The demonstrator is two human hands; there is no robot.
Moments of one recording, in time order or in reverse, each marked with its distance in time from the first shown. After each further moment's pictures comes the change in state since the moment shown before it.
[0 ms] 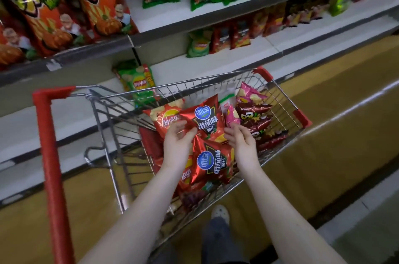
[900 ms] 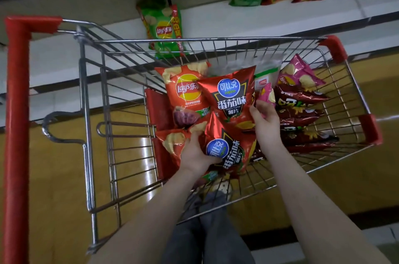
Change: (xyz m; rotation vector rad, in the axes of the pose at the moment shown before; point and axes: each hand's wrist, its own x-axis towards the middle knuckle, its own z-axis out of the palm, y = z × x) left_hand 0.041 -0.139 0.031 0.499 -0.077 -0.201; right_hand 0.125 0.077 -0.006 -0.283 -0.090 0.075
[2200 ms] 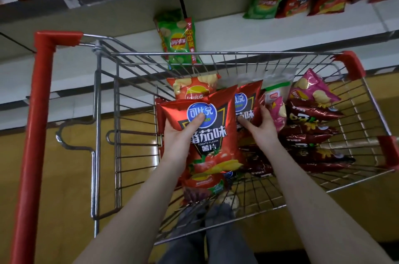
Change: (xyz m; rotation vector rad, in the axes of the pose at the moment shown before) left_hand -0.005 0.062 -0.059 -0.797 0.228 -0.023; right_hand 0.036 0.012 0.016 -0.293 -0.213 -0.027
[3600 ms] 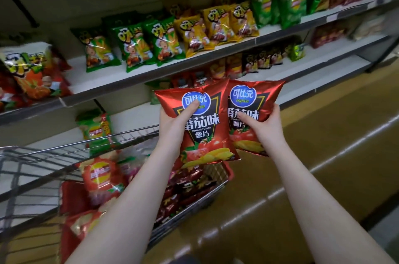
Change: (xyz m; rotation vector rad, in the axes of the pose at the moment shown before) left_hand -0.187 0.097 0.307 0.008 -0.397 0.341; right_hand -0.127 -0.059 -0.400 0.364 0.492 -0.286
